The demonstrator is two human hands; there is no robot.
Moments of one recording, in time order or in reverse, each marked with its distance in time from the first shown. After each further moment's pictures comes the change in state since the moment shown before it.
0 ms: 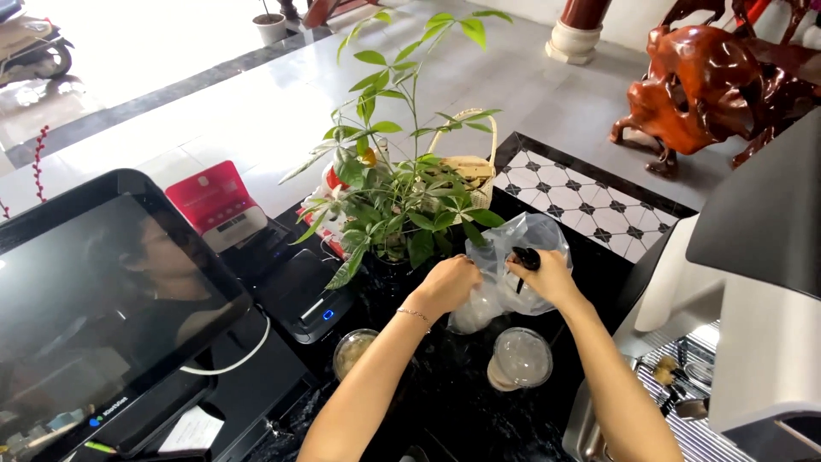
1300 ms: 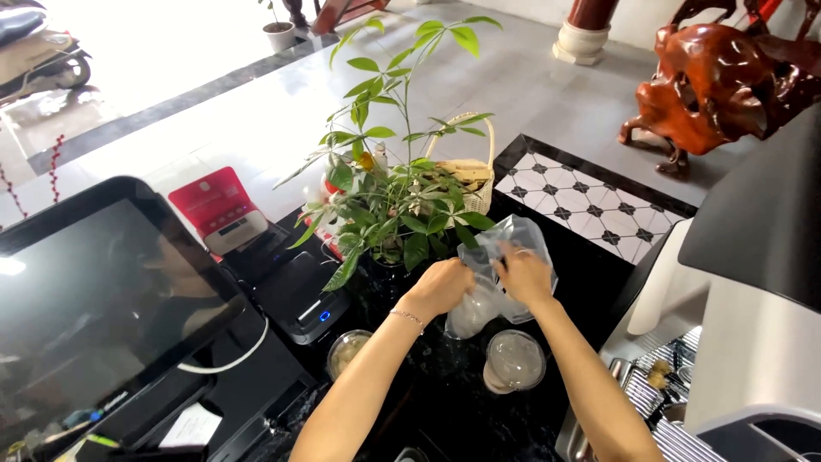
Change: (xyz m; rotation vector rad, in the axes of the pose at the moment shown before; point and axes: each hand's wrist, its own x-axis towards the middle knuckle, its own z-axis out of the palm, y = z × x) left_hand 0.006 0.033 -0.051 0.107 -0.150 -0.085; right_hand 0.007 0.041 0.059 -0.457 -0.078 0.121
